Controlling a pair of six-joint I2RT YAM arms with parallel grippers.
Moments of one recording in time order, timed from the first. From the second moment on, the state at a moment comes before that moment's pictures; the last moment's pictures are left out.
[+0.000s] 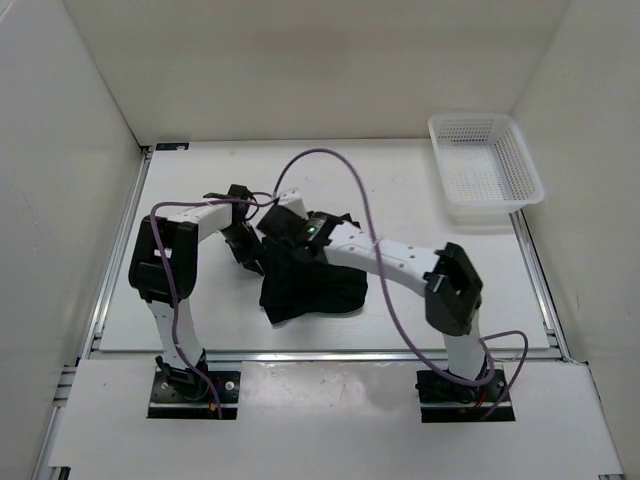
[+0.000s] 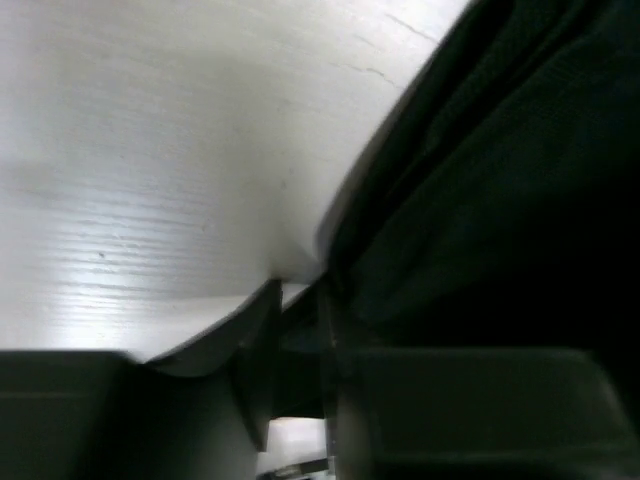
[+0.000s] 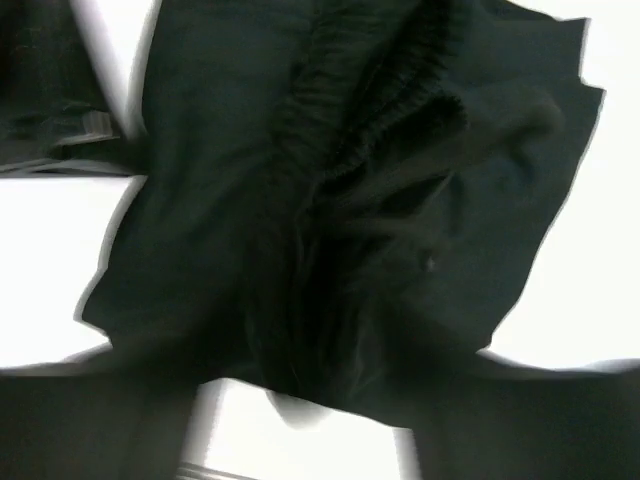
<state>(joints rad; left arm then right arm) -0.24 1.92 1.23 -0.82 0.21 -0.69 1.08 1.93 1.72 -0.84 0.48 0.54</state>
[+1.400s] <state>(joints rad) -0.52 2.09 1.72 -1.09 -0.09 -0.59 0.64 1.29 1.00 -0.74 0.17 0.74</state>
